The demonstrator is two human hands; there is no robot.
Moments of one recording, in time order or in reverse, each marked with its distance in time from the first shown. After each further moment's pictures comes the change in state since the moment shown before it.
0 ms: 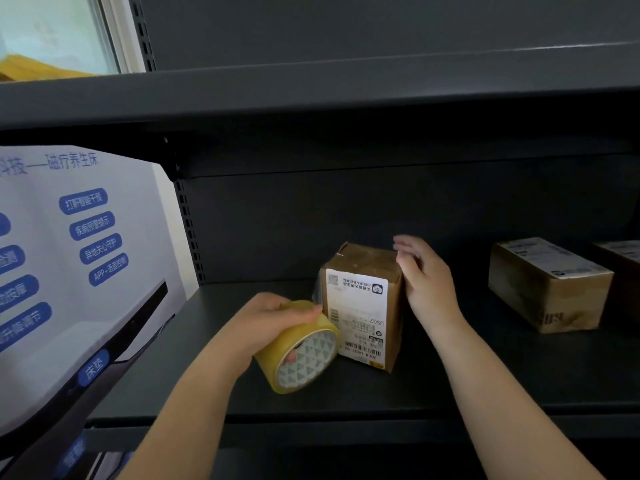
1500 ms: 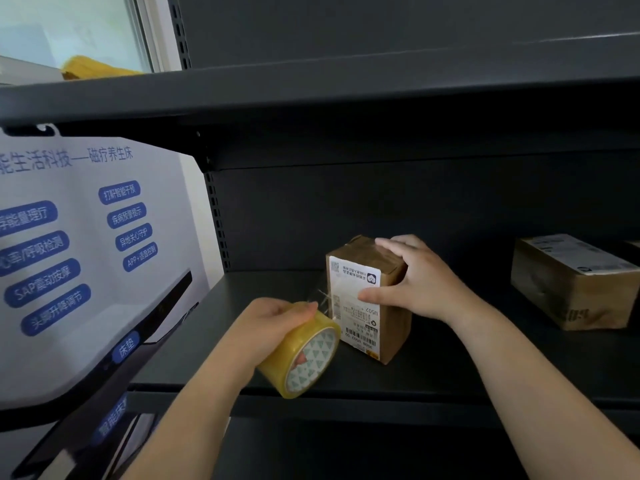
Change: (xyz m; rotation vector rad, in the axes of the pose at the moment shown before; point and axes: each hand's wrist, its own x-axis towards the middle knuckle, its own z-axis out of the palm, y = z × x) left_hand -0.037 -0.015 -0.003 -0.094 0.179 -0.053; right_hand -0.005 -0.027 -0.002 -0.380 -0.471 -0.122
